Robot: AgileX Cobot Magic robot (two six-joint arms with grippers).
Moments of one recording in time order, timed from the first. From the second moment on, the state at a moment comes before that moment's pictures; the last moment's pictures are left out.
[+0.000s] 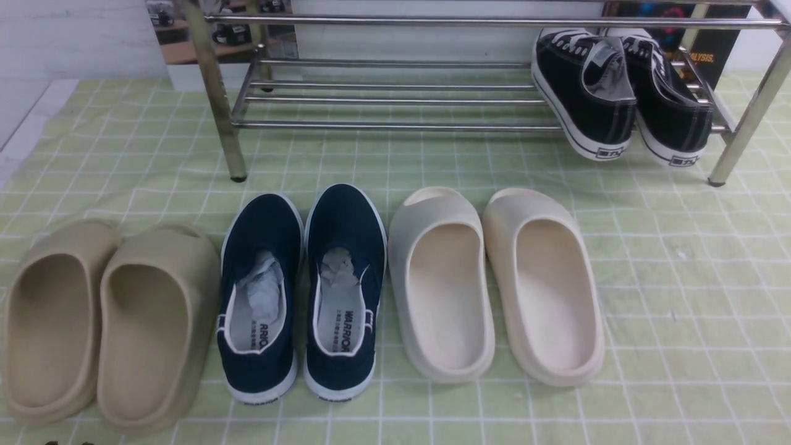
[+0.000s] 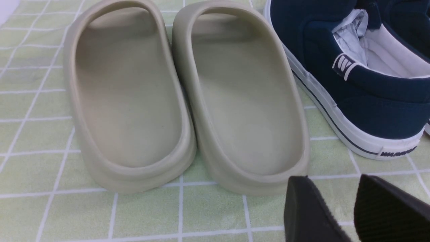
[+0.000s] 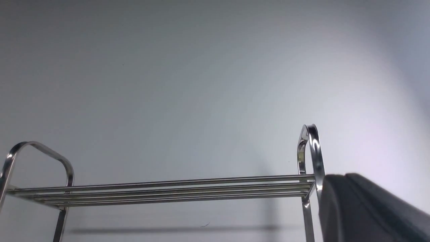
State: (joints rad) right arm -0.06 -0.01 0.03 -0.04 -0.83 0.17; left arm -0.10 -0.01 0.03 0.02 0.43 -0.06
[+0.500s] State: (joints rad) right arm -0.06 -0.01 0.03 -0.10 -0.21 0.30; left arm -0.10 -0.01 0.03 0.02 0.43 -0.06
